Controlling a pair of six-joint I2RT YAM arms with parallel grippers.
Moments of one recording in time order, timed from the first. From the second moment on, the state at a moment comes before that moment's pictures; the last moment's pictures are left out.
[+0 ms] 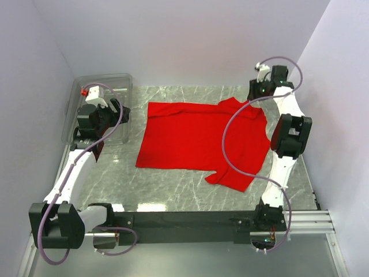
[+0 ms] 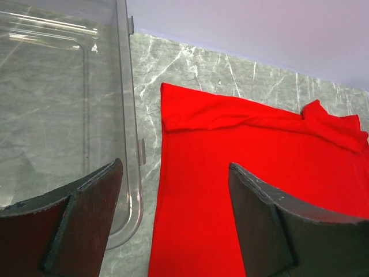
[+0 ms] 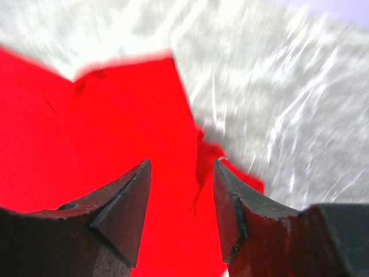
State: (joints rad) left arm -0.02 1.12 0.85 0.04 0.16 -0.36; right arm -0.16 2.24 1.99 -0.59 -0.41 -0.32
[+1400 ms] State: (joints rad) left arm -0.02 1.13 0.85 0.04 0.17 -0.37; right arm -0.10 2.59 2.31 -0.57 -0.29 0.10
